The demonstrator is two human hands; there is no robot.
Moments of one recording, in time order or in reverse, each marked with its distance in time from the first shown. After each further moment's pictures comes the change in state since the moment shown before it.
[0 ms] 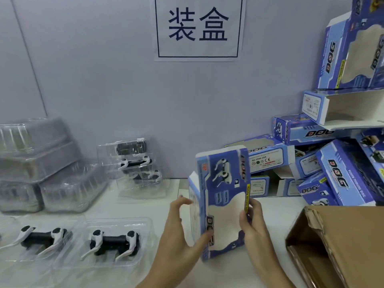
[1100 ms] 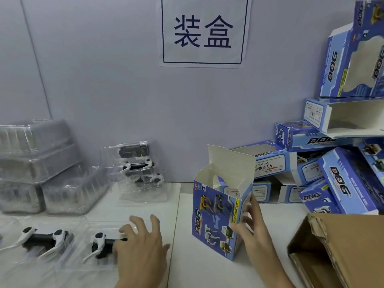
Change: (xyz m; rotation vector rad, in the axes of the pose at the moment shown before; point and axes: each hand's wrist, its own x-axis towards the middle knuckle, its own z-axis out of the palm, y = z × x) left_hand -0.003 0.021 -0.046 1.313 -0.199 -0.486; right_hand 0.002 -0.008 -0.005 0.006 -0.148 0.040
